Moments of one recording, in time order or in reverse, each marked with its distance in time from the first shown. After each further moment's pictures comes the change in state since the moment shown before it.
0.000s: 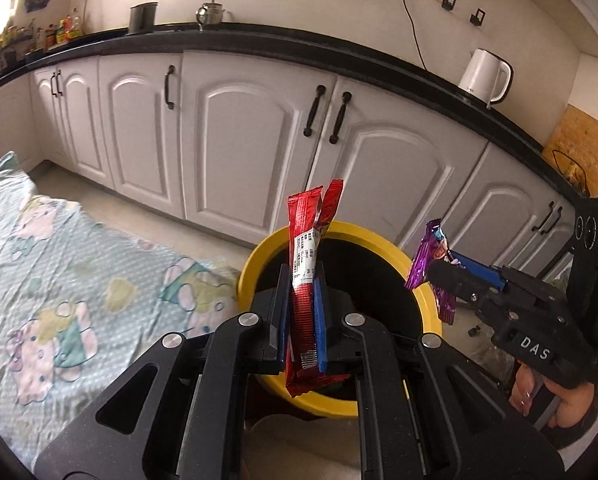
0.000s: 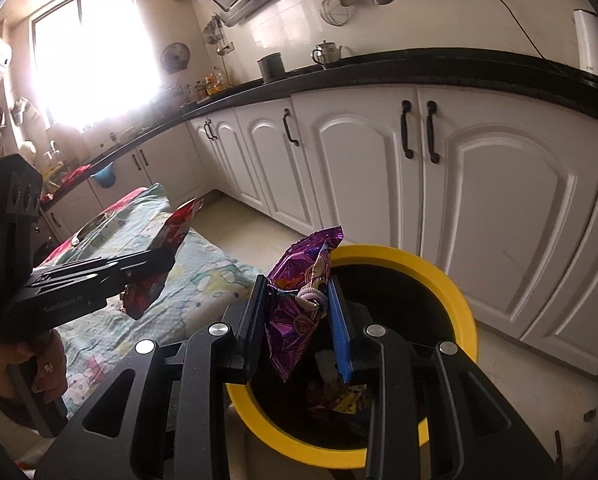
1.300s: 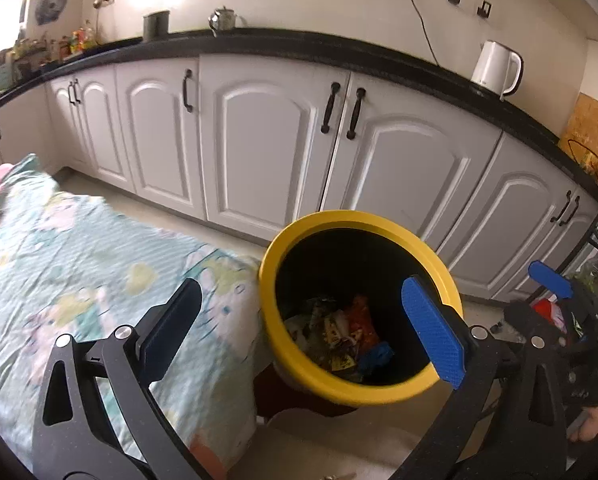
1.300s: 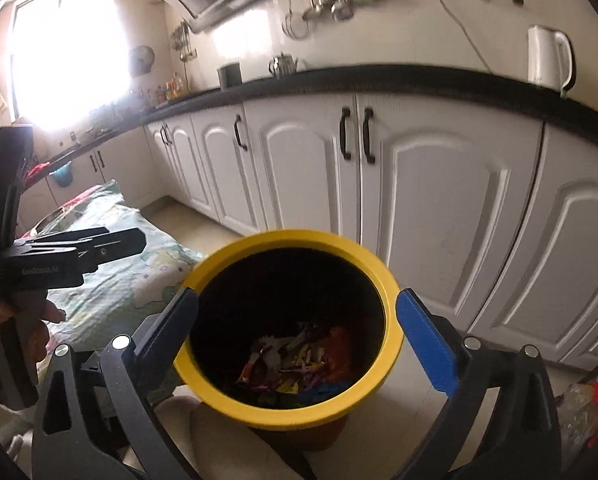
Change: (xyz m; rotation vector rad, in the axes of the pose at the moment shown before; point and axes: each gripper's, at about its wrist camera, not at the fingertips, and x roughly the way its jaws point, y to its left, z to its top) left arm -0.021 0.001 -0.024 0.018 -0.035 0.094; right arm -0.044 -0.009 -0.044 -0.020 -0.067 -0.199
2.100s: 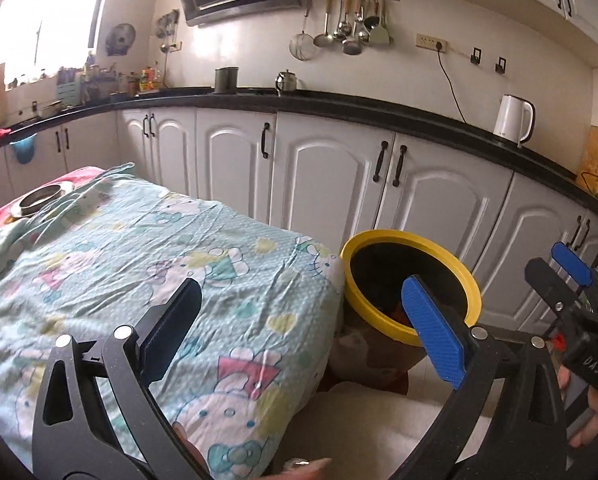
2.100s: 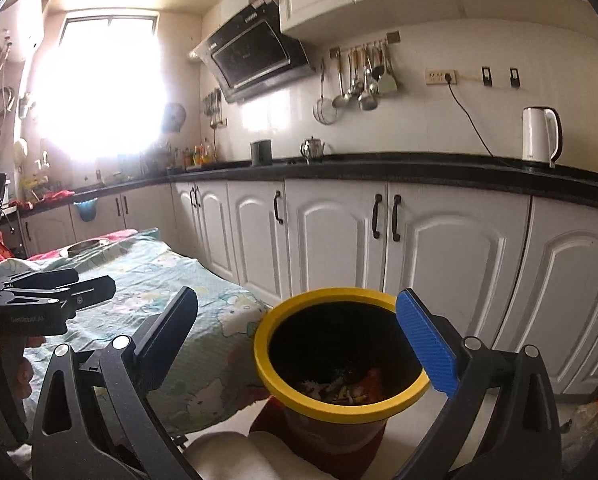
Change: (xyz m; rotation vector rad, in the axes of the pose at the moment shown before) left arm -0.126 0.043 -0.086 -0.056 -0.237 0.160; right arm -0.083 0.095 -0.044 -0.084 -0.330 0.003
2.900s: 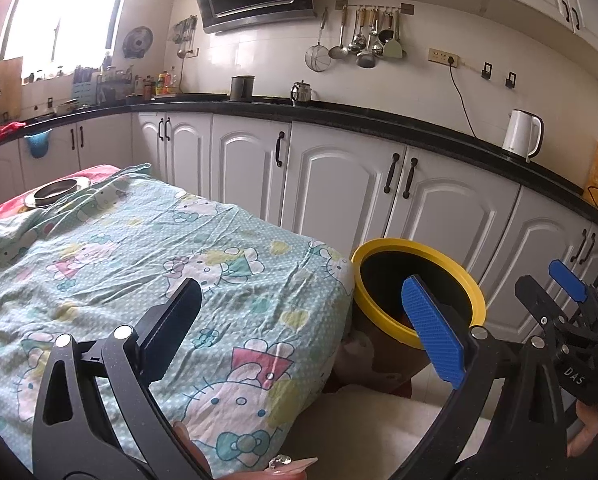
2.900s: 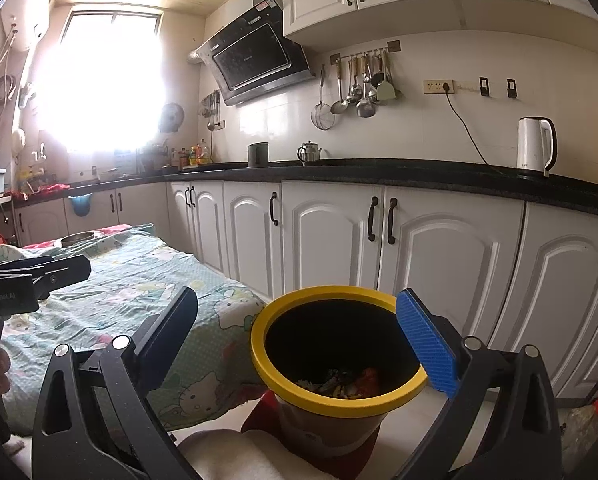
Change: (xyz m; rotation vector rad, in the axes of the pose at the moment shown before) left arm -0.011 0.009 -0.009 -0.038 -0.041 0.035; right arm 0.001 0.010 -0.017 -0.028 -0.010 -0.030
